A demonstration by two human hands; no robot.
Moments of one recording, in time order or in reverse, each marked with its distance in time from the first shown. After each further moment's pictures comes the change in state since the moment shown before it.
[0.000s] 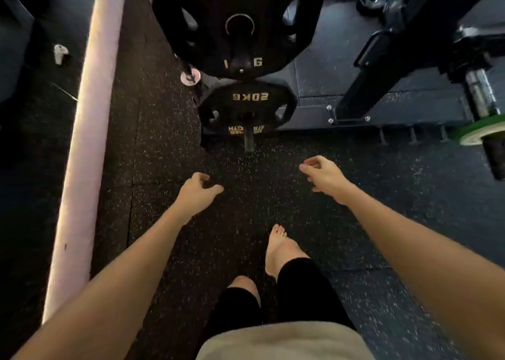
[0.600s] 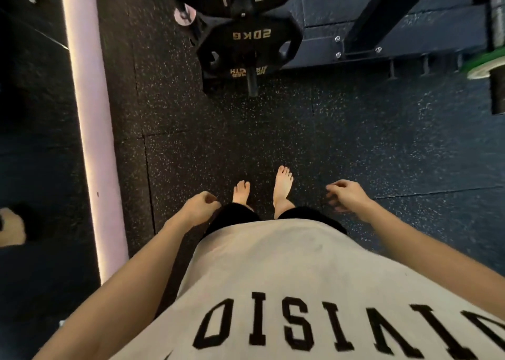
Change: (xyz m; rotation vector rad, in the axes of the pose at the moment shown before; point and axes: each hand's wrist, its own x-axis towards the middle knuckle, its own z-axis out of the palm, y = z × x) left_hand -0.098 -0.095 -0.001 0.310 -0.309 -0.112; right_hand -0.123 0.108 0.004 0.063 -0.098 0.414
